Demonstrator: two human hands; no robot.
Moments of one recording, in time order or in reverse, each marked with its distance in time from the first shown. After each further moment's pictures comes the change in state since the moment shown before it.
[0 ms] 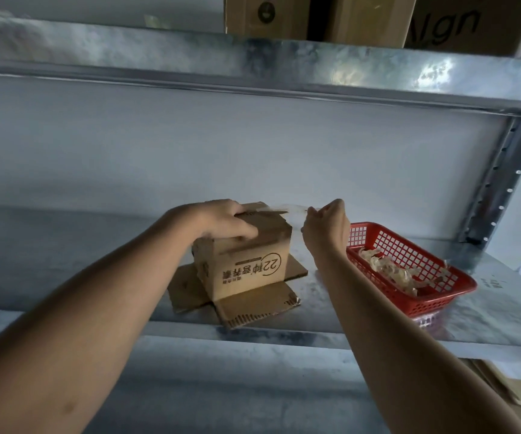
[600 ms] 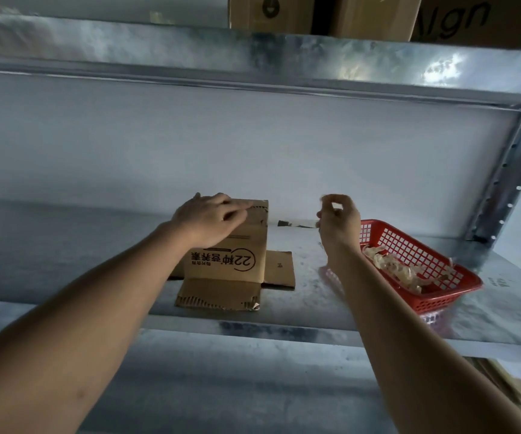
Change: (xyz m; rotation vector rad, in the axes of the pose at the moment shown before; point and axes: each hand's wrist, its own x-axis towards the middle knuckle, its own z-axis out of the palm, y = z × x) left_hand 0.009 -0.035 0.019 0.363 0.263 0.152; right_hand 0.006 0.011 -0.014 0.361 -0.137 0.039
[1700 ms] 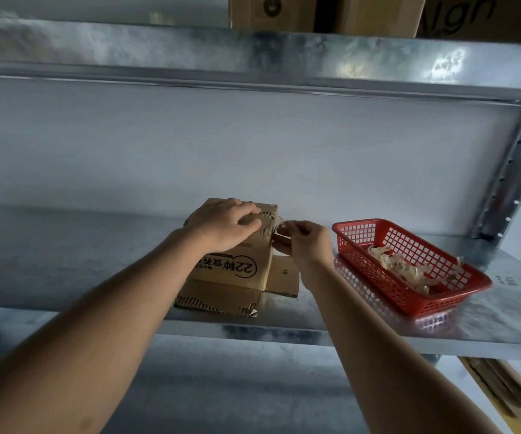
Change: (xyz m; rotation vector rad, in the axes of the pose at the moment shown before) left_hand 0.015 0.003 0.013 -0.148 0.036 0.005; right_hand -0.030 0.026 0.045 0.221 -0.172 0.230
